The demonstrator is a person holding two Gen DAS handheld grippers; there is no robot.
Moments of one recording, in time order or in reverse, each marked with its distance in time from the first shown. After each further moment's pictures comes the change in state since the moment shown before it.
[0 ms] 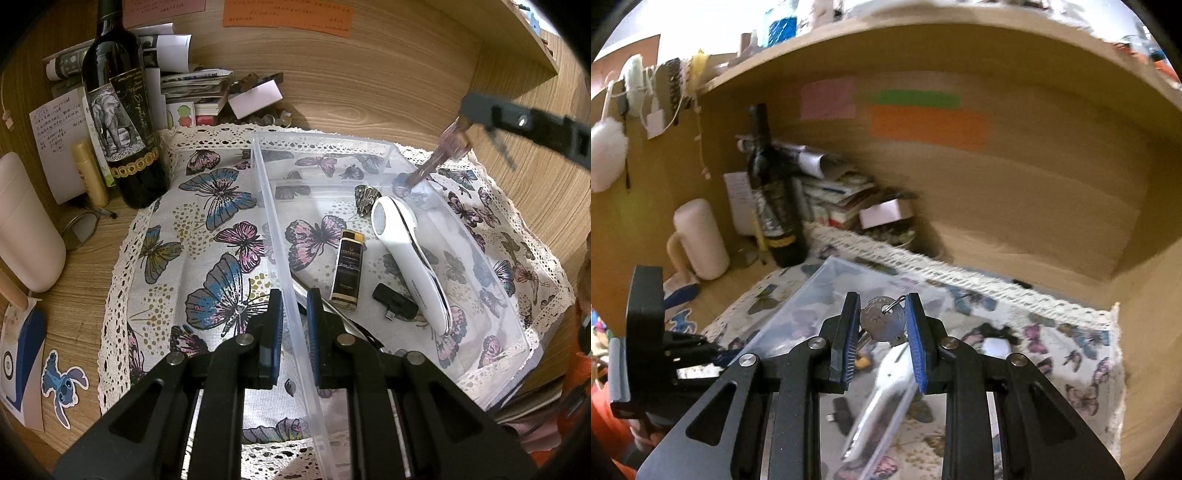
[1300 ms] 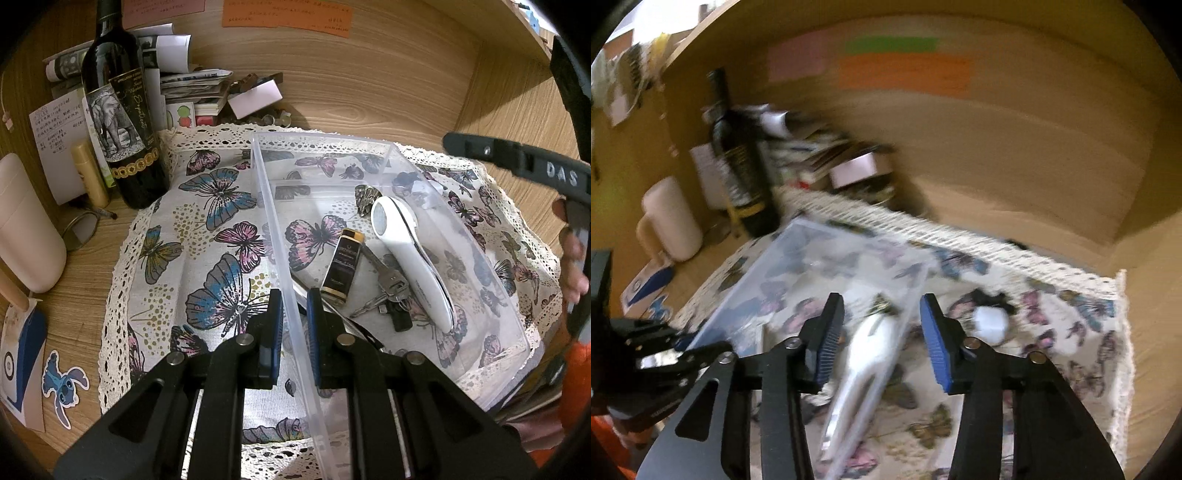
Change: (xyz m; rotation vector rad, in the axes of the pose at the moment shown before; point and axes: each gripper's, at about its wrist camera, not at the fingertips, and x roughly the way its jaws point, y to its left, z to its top) left arm 0.000 0.000 -0.001 0.001 0.000 -0.007; right arm 0.031 -0.033 -0.008 0.077 0.130 -0.068
